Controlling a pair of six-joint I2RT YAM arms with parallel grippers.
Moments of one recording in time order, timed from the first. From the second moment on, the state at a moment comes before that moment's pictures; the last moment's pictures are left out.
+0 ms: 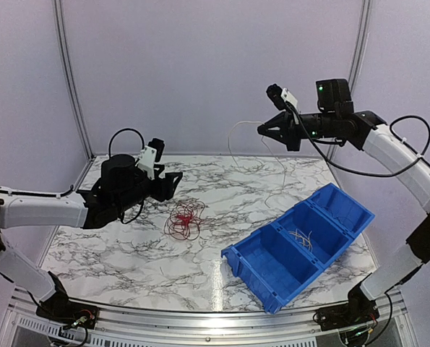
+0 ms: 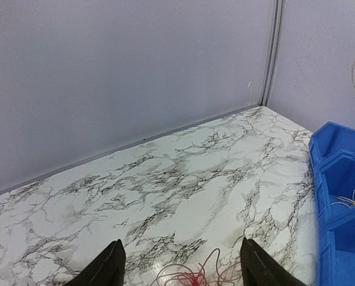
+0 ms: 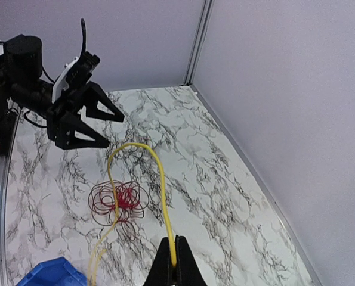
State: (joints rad) left arm -0.76 1.45 0.80 0.45 -0.18 -0.08; right arm 0.45 1.51 1.62 -0.54 -0.66 -0.47
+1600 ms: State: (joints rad) left arm -0.74 1.50 0.93 0.19 -0.36 -0.23; right arm 0.21 1.13 0.94 -0.89 -0.37 -0.74
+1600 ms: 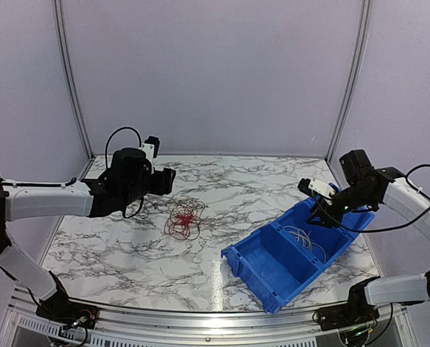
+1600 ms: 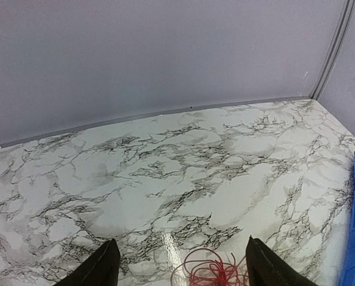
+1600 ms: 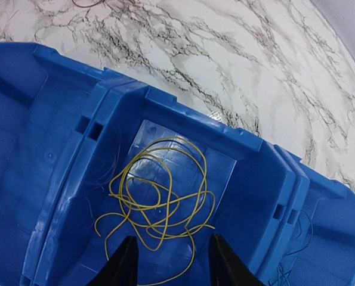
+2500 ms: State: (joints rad) left arm -0.71 1.60 0.85 0.03 -0.08 -0.44; right arm 0.48 1.63 1.34 -0.56 -0.54 -0.57
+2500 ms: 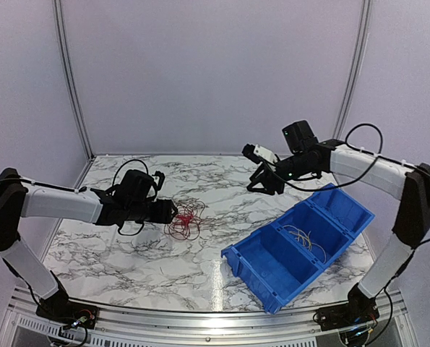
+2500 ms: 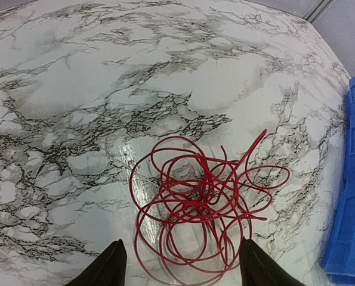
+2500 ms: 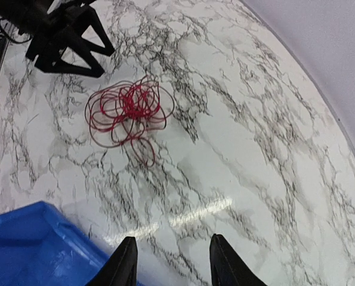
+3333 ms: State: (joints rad) left arm -0.71 1.46 0.77 0.07 -0.05 -0.58; right arm 0.66 2.37 1.96 -0.53 -0.51 -0.48
